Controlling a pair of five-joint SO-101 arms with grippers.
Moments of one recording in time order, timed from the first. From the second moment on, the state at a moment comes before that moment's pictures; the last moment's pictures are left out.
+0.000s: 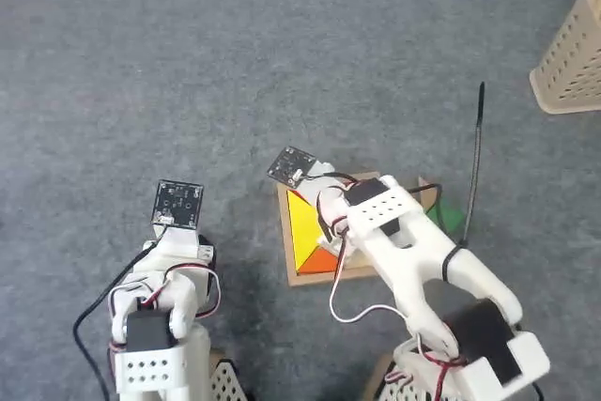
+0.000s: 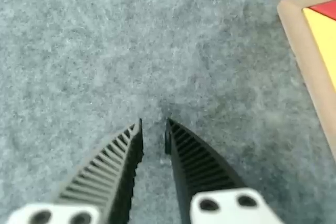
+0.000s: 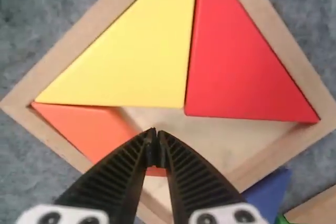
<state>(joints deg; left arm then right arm) -11.0 -103.5 97.1 72.6 -6.1 -32.6 -7.9 44.9 52.7 27.7</state>
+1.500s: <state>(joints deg) -11.0 -103.5 97.1 72.6 -6.1 -4.0 15.6 18.8 58.3 9.7</state>
